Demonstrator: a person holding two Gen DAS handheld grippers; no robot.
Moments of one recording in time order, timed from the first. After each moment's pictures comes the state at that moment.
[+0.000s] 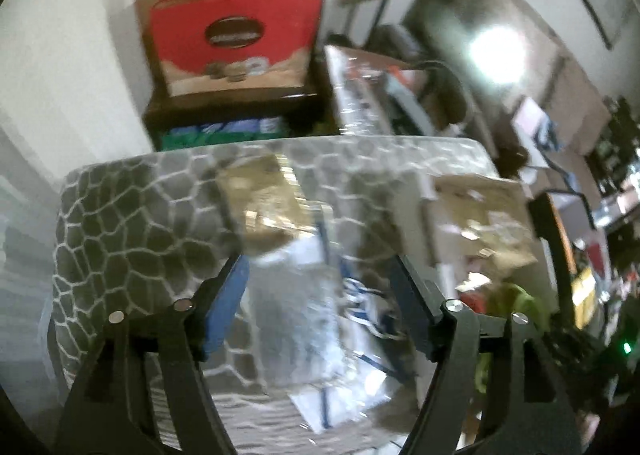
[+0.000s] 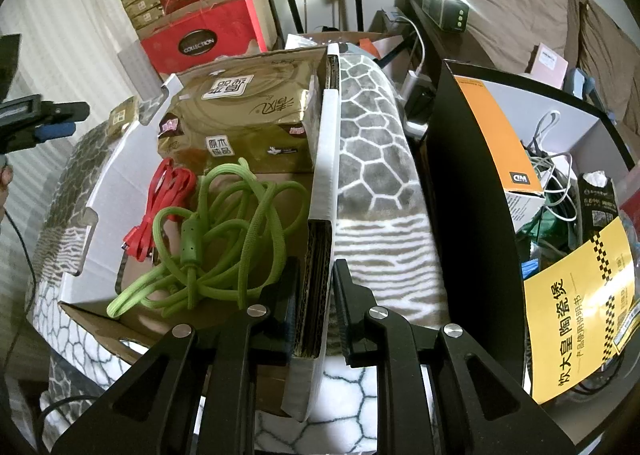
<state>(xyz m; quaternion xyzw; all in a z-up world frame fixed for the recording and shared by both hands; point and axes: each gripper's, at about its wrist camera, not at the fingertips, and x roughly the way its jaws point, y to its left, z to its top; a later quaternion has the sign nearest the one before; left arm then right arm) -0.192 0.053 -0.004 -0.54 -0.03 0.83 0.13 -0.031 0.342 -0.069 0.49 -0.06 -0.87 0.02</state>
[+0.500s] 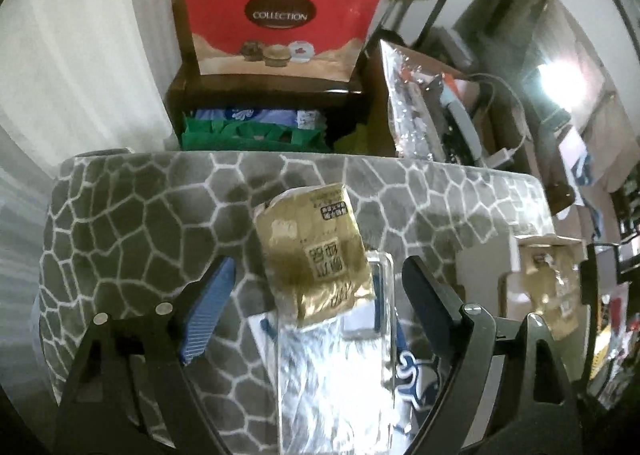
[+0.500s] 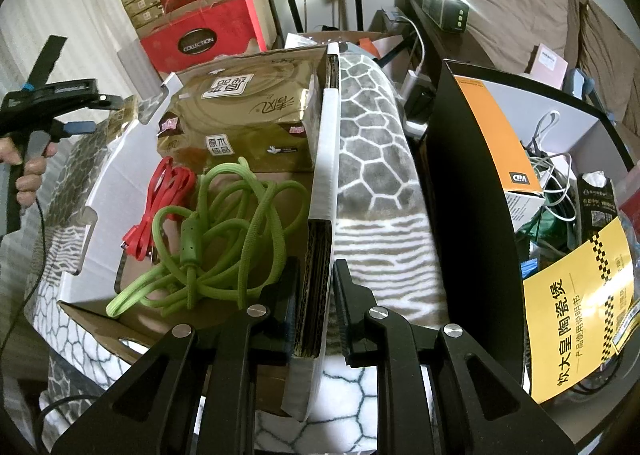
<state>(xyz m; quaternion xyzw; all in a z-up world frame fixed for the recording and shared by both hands) -0.245 0.046 -0.050 -0.56 -0.06 0.83 0.07 -0.033 0.341 -0.068 0.49 -0.05 -0.87 0.02</state>
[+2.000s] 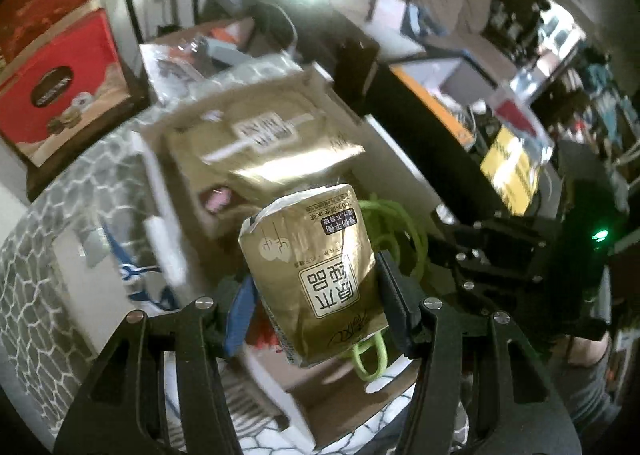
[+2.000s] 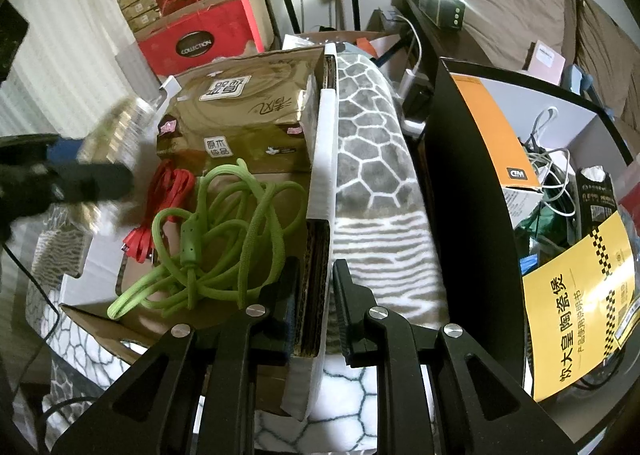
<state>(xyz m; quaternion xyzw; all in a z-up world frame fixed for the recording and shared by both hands) -0.100 0.218 -0.008 -0.54 0.12 0.75 0.36 -0.033 0.341 -0.064 0.49 -0.06 -0.87 0.02</state>
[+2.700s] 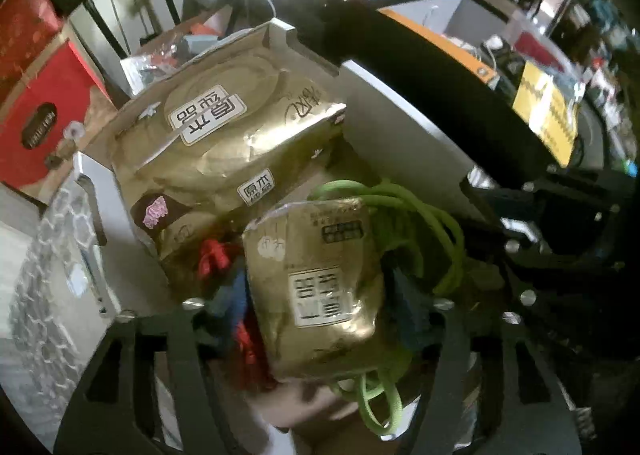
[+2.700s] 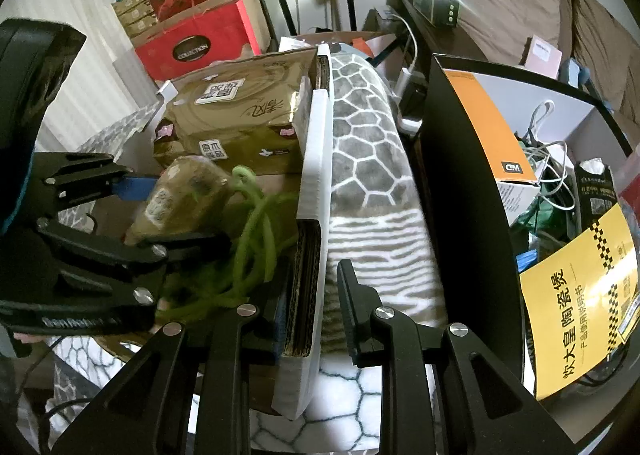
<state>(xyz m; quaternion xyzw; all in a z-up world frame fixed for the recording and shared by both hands) -0.084 0.264 -0.052 -0.52 0.23 0.75 0.34 -0.033 0.344 -0.061 0.49 -0.07 -0.87 0.01</state>
